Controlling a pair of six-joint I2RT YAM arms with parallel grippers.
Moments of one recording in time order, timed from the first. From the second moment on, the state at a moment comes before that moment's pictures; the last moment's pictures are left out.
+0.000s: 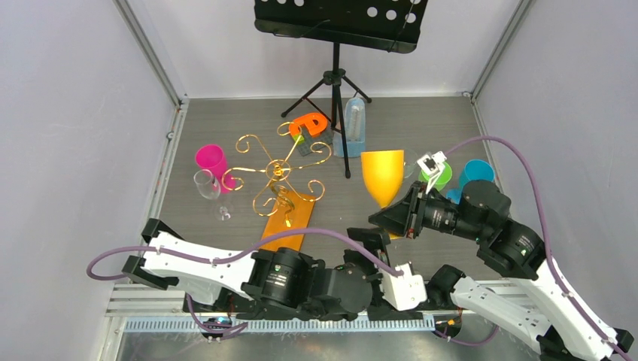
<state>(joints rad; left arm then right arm) -1.81 1.48 1.59 -0.57 -0.70 0.31 0.76 0.63 1.04 -0.64 -0.39 0.71</state>
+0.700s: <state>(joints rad) -1.63 1.29 1.58 -0.62 -0.50 -0.06 0.76 0.44 0.91 -0.64 -0.07 -0.06</state>
